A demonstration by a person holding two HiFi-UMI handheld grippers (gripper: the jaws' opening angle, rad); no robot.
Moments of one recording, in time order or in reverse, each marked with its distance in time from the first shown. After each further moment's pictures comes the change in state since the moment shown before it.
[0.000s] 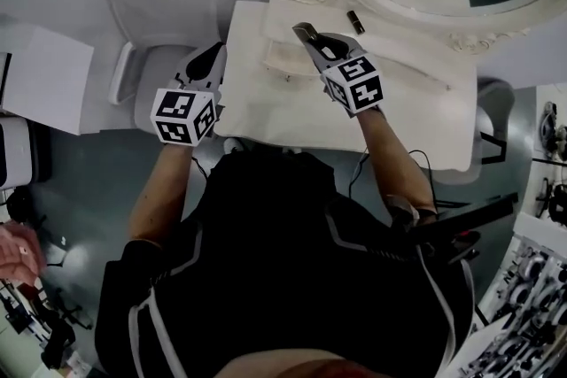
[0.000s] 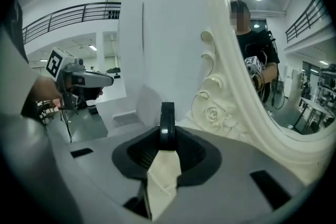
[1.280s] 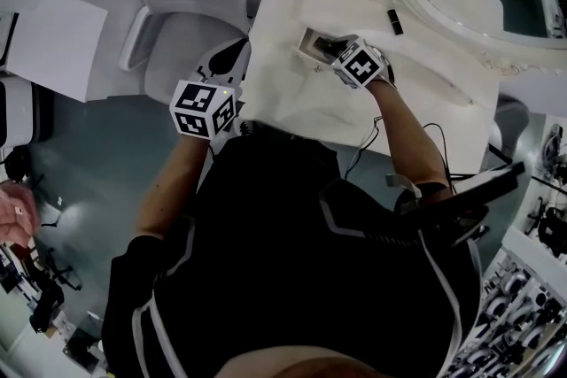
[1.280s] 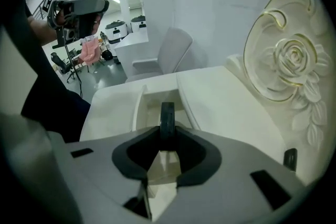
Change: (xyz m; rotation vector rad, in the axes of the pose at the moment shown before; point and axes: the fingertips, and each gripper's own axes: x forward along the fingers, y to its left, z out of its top) left arm -0.003 0.029 -0.049 -0.121 0.053 0.004; right arm 0.110 0.018 -0.128 -0.282 0.506 0.267
